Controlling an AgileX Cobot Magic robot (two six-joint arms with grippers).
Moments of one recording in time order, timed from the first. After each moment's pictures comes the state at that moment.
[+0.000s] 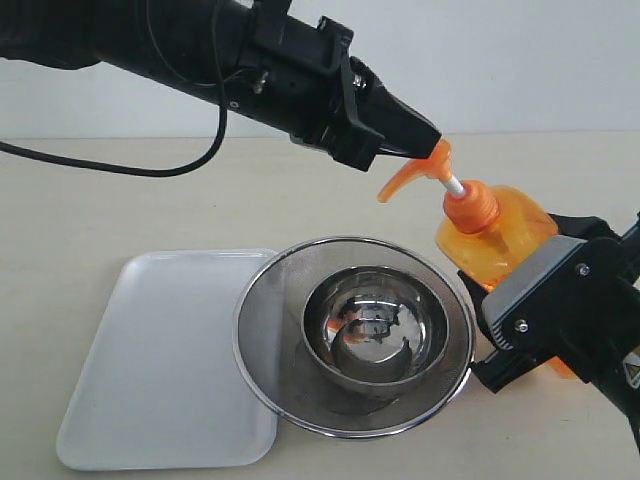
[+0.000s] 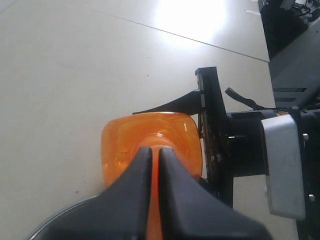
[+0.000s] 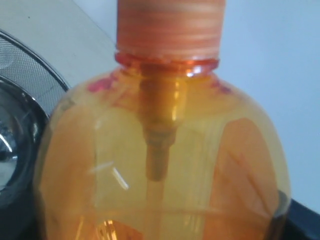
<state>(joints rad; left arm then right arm) -0.57 1.73 -1.35 -1.18 0.83 1.35 0.63 1.54 -0.15 0.28 -1.15 -0.72</state>
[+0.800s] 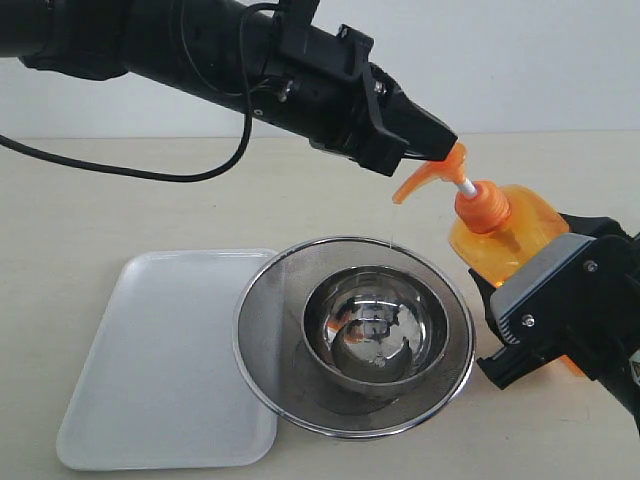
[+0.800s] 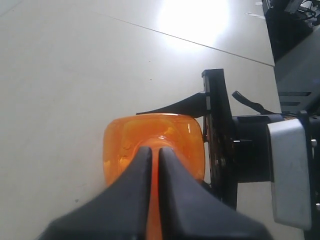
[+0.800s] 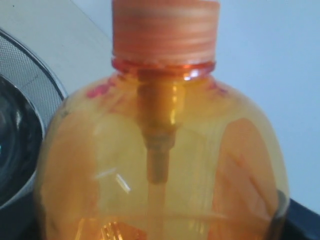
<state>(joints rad) -0.60 1.77 -1.36 -1.21 0.78 1.36 0.62 1.54 -0.15 0.30 -1.15 -0.72</state>
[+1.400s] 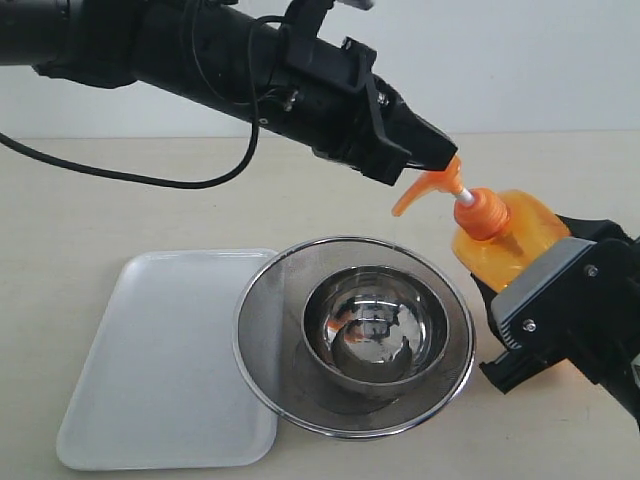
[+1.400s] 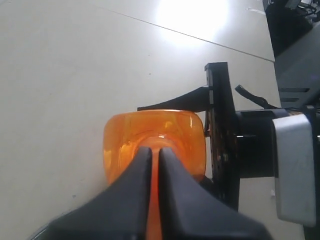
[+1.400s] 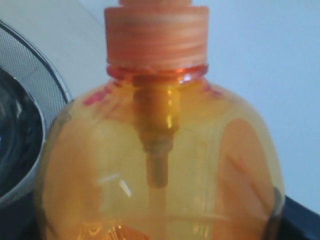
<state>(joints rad) -0.60 1.78 -1.37 -1.20 0.79 1.36 0.62 1.54 -0.14 0.30 -1.15 -0.73</state>
